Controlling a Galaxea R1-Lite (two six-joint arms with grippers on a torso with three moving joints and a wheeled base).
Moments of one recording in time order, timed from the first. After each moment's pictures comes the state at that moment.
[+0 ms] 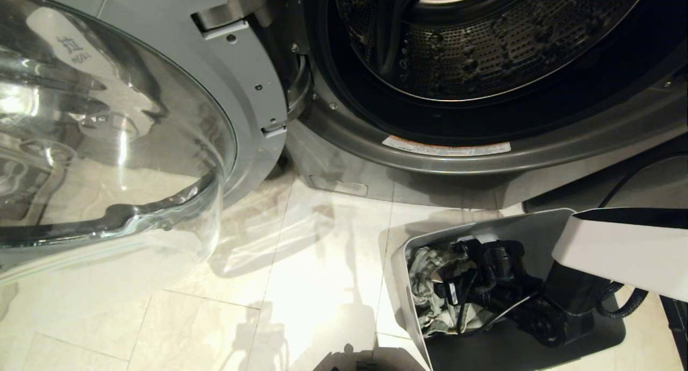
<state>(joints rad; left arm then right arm) 0.00 0.00 0.00 -0.01 0.01 -0.02 0.28 2.34 -0.72 -1.03 0.01 0.01</state>
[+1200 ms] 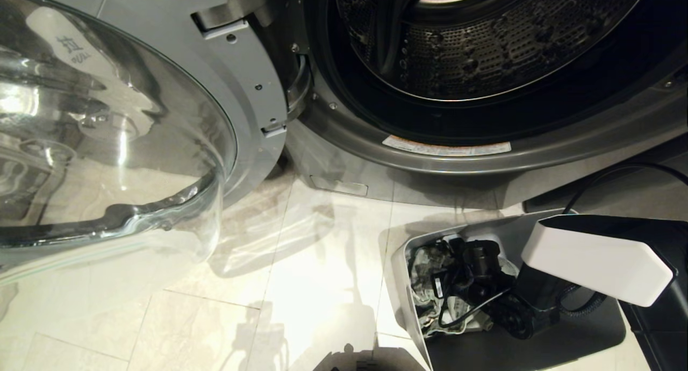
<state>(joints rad) 0.00 0.00 0.00 -0.01 0.01 -0.02 0.31 2.46 -0.87 -1.03 -0.09 0.01</state>
